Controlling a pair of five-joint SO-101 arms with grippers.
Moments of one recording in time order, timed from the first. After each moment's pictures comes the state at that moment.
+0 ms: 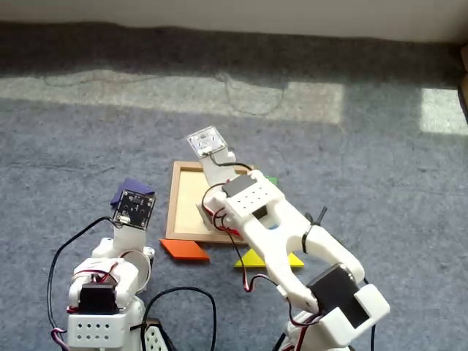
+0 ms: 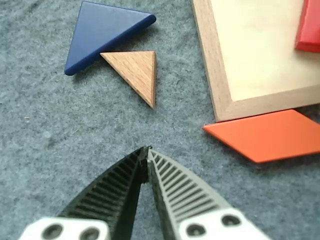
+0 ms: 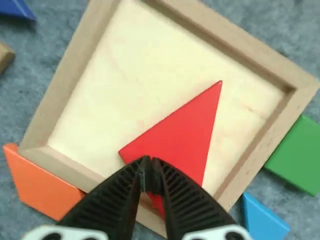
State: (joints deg) left arm -5.9 -103.8 96.0 75.9 -7.7; right arm -42.1 -0.5 31.9 47.7 -1.9
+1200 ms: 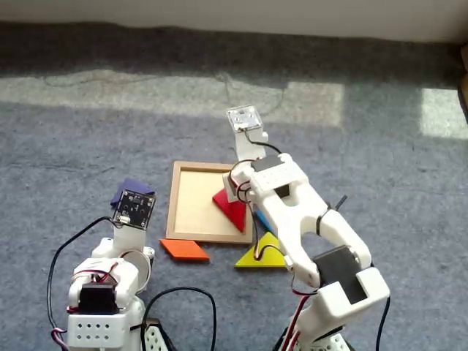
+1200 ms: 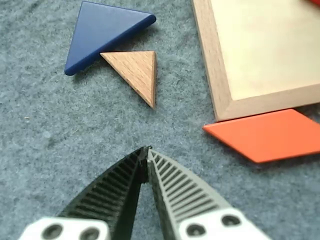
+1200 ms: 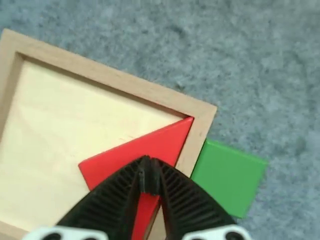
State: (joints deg) left arm -5.9 -103.8 96.0 75.9 -7.7; right arm -29.1 6.2 27.3 42.7 -1.9
